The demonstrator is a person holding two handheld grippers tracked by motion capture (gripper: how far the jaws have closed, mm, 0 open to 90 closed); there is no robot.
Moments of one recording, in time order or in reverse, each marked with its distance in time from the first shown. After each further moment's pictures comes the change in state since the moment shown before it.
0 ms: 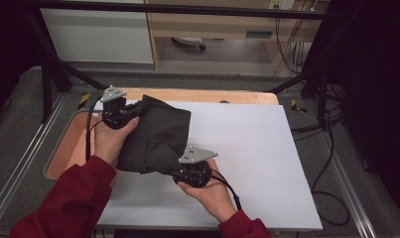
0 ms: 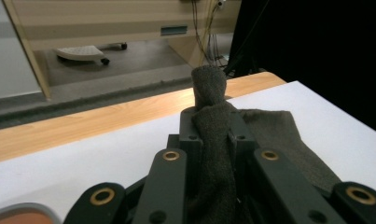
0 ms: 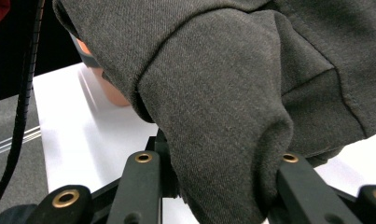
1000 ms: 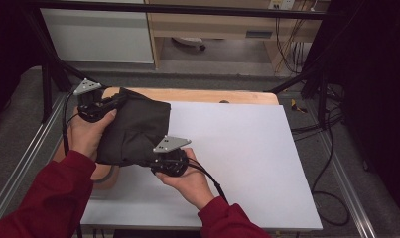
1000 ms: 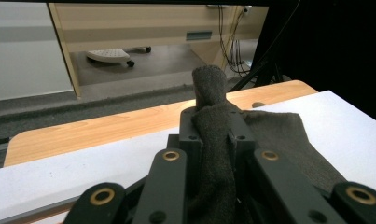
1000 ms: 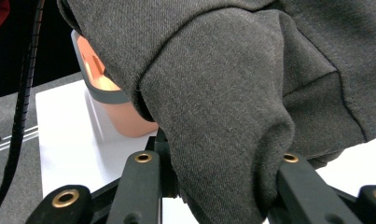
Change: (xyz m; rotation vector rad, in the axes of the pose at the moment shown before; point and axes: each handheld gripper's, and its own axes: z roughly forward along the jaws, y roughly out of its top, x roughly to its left) left arm 0.048 0.007 -0.025 -0.015 0.076 -0.030; right arm 0.014 0.040 0.044 0.021 0.038 -0.048
